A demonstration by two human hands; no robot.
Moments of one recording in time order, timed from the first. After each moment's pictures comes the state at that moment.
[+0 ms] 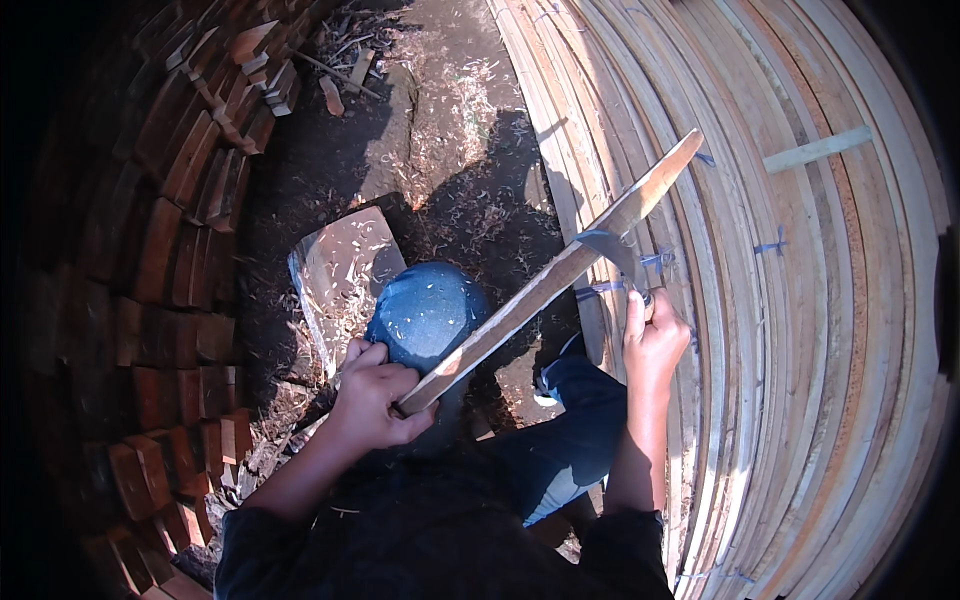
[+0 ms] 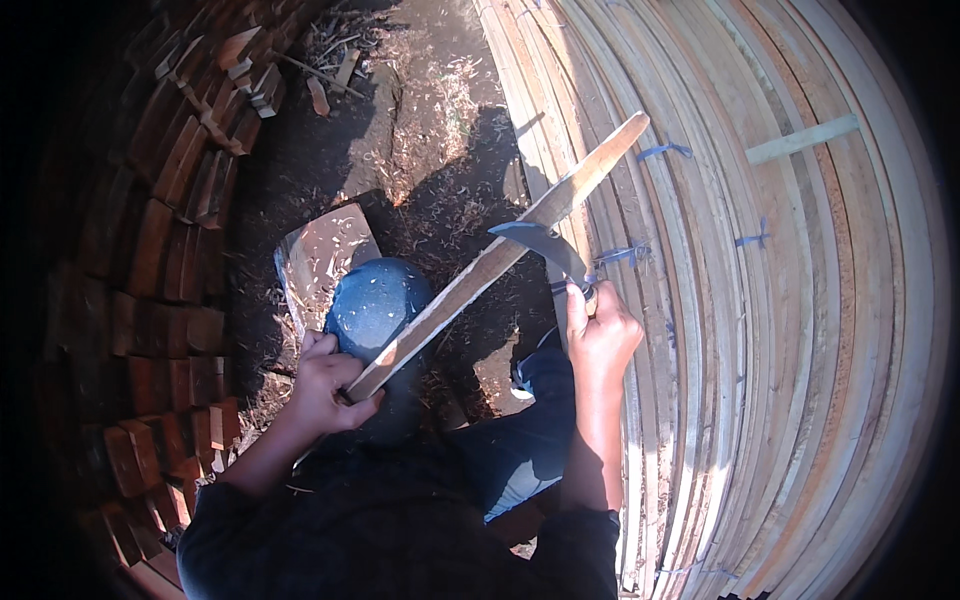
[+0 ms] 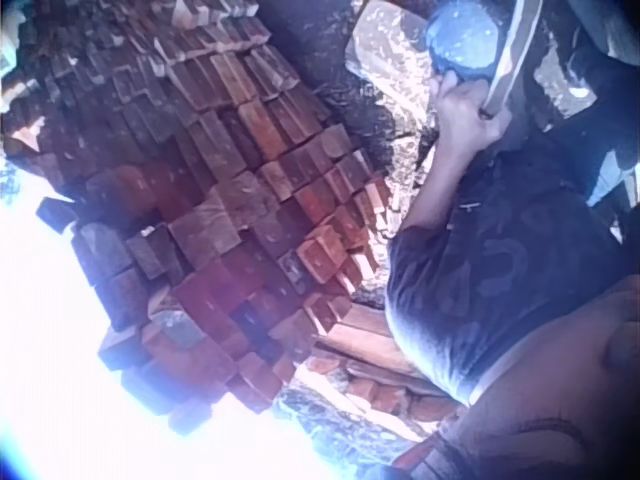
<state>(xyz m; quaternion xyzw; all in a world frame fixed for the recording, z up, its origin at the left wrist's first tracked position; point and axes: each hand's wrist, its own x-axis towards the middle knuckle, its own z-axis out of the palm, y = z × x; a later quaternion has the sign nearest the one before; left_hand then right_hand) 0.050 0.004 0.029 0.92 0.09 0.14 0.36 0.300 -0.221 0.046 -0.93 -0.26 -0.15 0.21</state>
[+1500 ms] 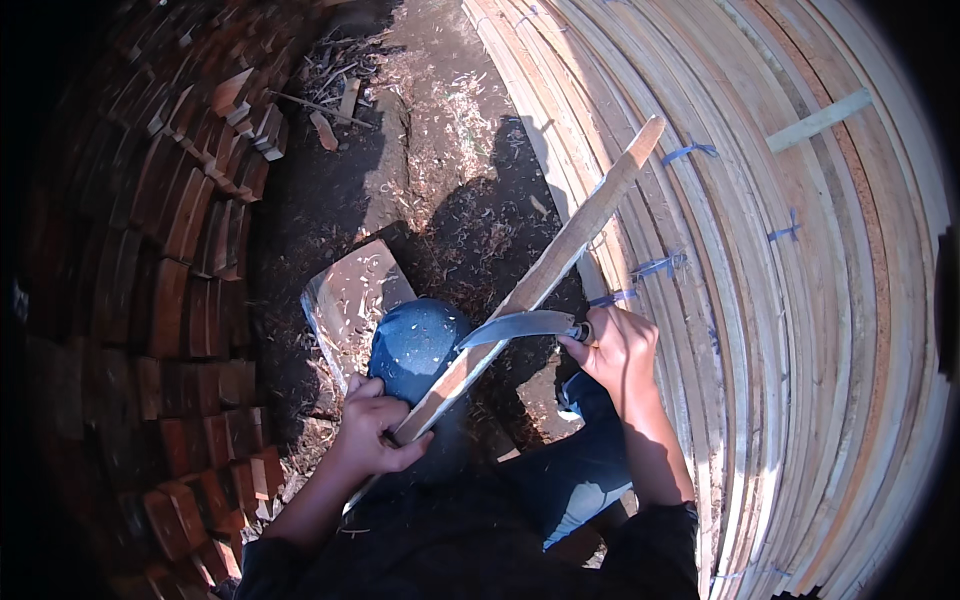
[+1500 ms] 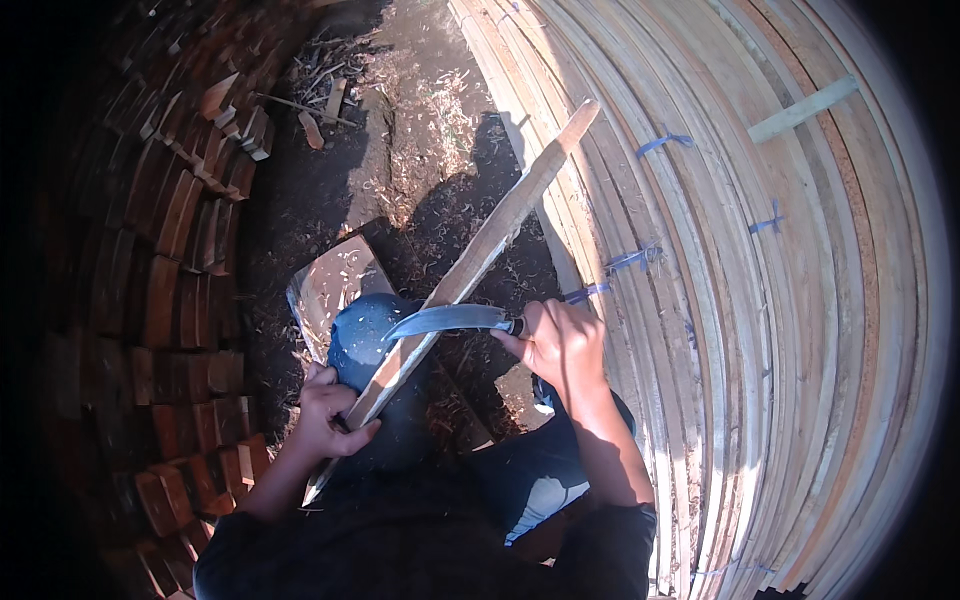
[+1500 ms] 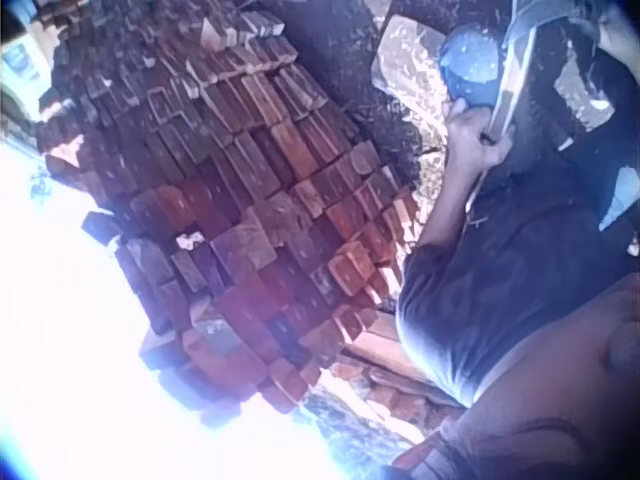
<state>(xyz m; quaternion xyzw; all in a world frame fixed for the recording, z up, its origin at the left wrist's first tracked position) 0.061 0.027 0.020 0.91 0.06 0.09 0.40 0.319 -0.194 0.028 -0.82 -0.48 -0.17 0.25</state>
